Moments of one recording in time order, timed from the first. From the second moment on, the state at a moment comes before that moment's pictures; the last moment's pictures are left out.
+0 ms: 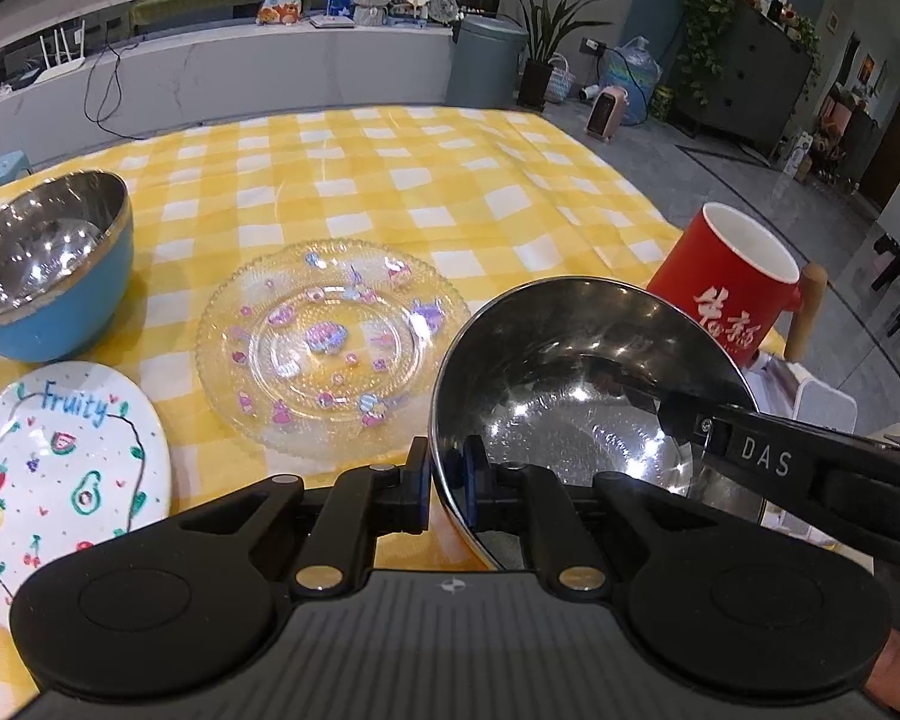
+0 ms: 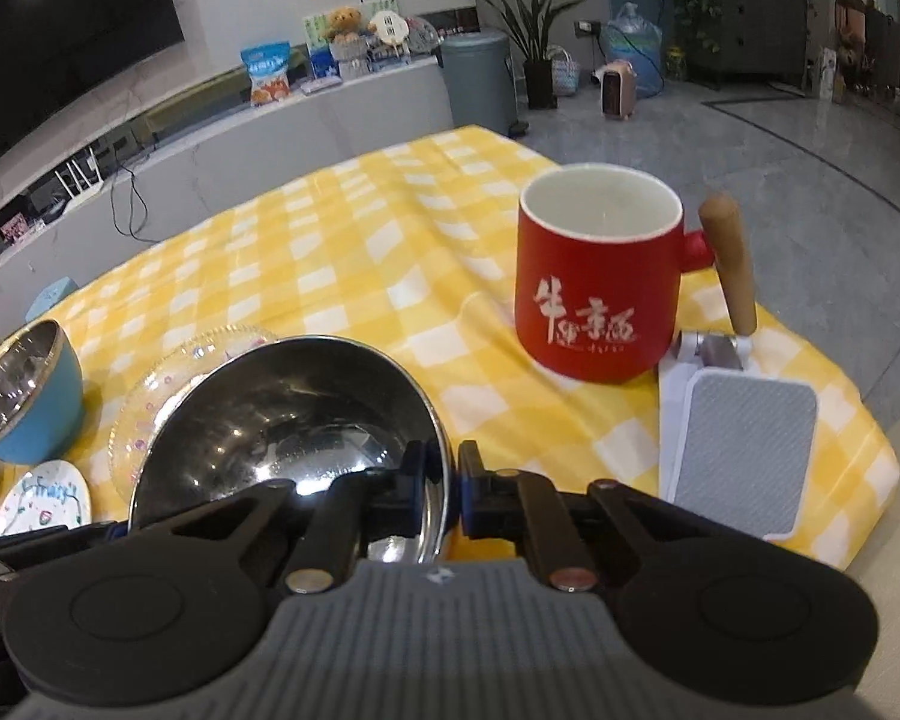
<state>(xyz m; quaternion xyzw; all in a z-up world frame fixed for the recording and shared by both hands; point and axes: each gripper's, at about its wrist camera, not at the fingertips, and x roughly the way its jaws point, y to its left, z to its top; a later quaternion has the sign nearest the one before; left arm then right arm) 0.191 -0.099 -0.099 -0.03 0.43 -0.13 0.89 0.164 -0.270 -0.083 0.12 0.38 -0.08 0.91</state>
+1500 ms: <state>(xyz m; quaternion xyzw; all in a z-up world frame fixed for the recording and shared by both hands) 0.057 0.080 -0.003 -0.13 0.41 0.09 0.90 0.115 -0.113 -0.022 0.14 0.37 0.23 0.89</state>
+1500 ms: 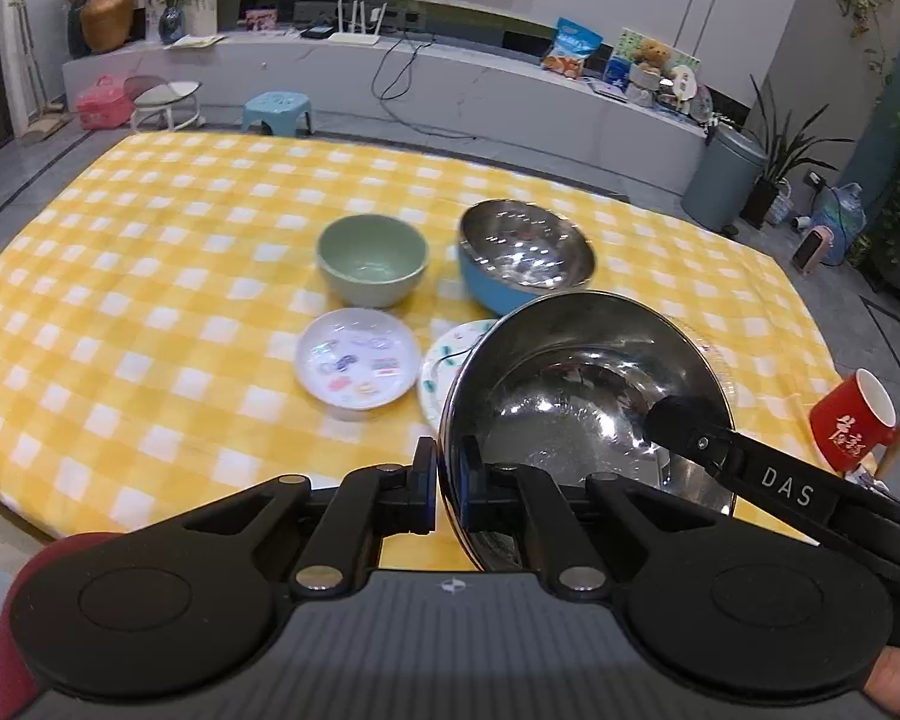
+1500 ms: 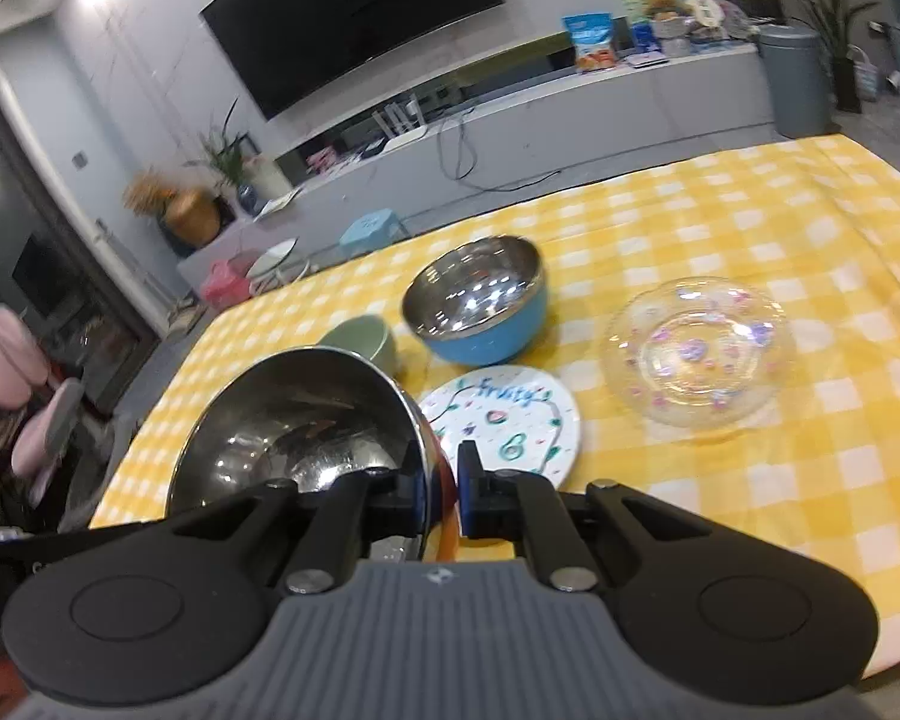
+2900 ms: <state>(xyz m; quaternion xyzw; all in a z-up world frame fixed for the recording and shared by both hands) 0.075 0.139 -0.080 -0.22 0.50 0.12 0.83 0.148 -0.070 -0.101 0.13 0.50 0.27 0.82</state>
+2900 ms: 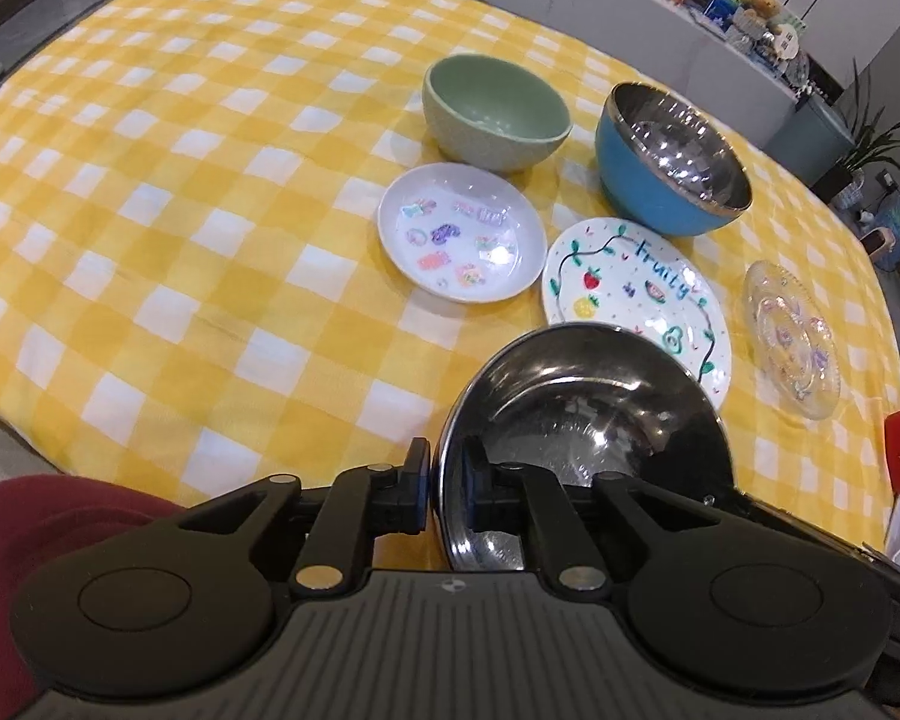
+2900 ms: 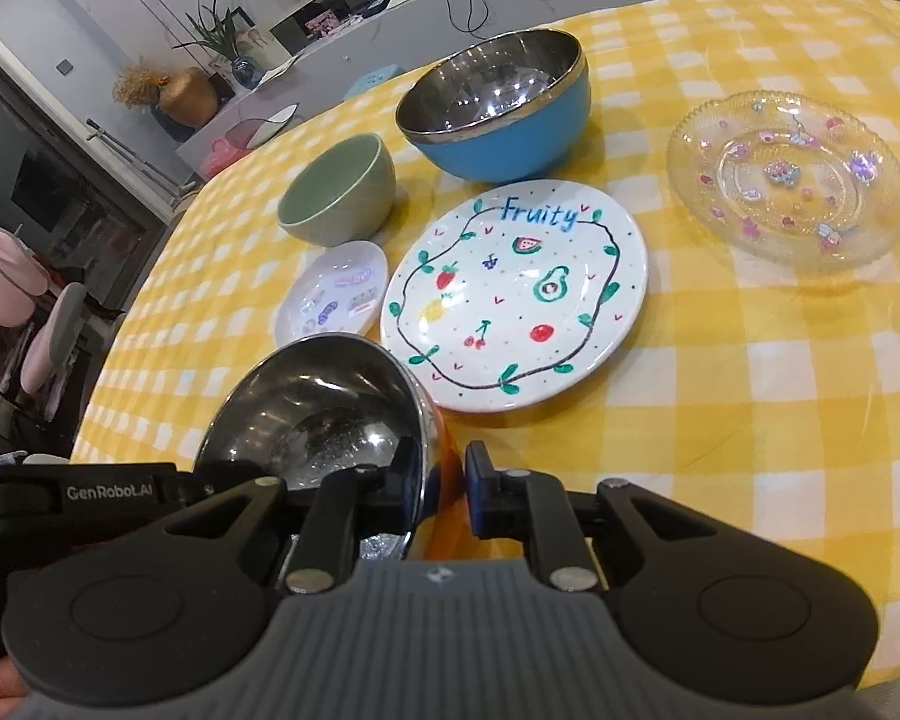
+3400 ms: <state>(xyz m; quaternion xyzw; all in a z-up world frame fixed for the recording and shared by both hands) 0.060 0.147 -0.051 -0.26 0.38 0.10 0.88 0.137 -0.083 -0.064 0.09 0.44 0.30 0.84</state>
